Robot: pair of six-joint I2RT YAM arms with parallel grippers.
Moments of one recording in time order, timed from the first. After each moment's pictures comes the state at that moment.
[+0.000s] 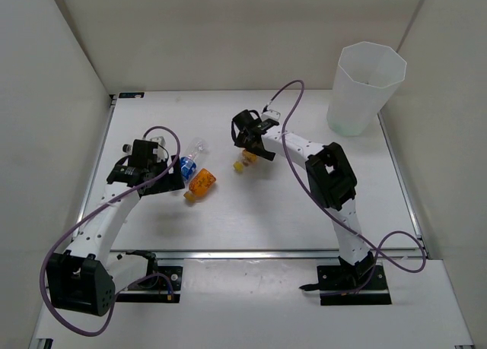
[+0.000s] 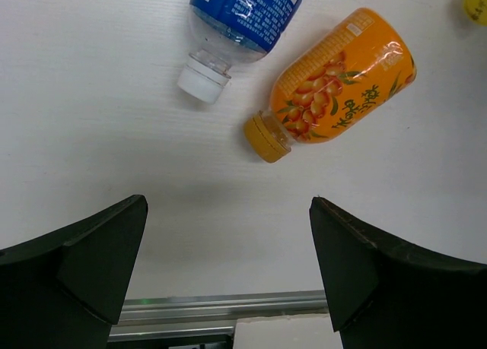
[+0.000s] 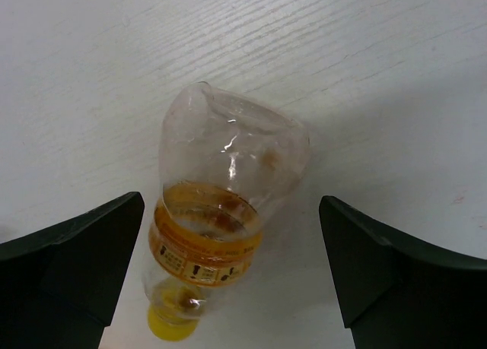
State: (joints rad) left arm -0.17 1.10 0.88 -0.75 0.01 -0.31; right arm 0.66 2.20 1.81 -0.69 0.47 0.96
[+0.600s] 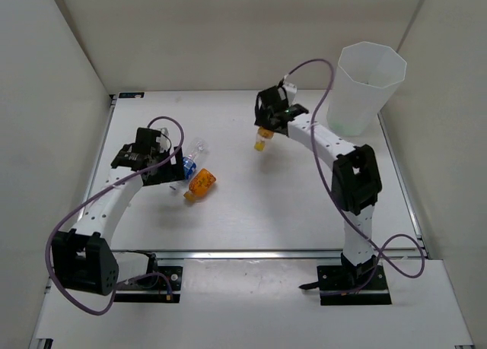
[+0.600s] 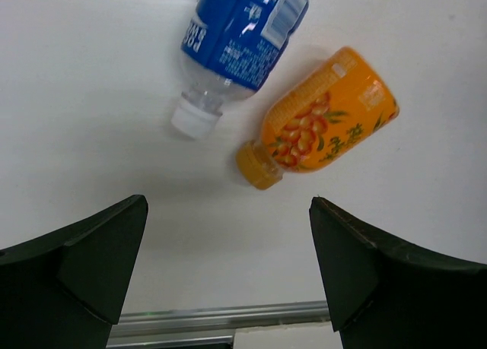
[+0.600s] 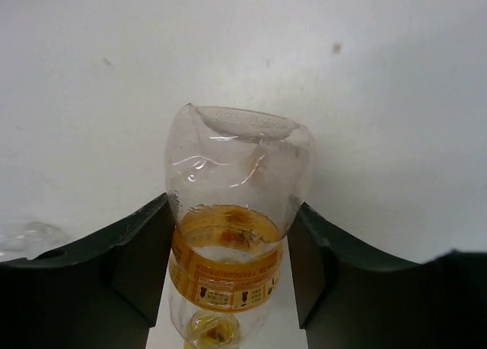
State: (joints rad) left arm -0.17 1.22 0.97 -0.76 0.01 -0.28; right arm 0.54 2.06 1.75 -0.53 0.39 0.74
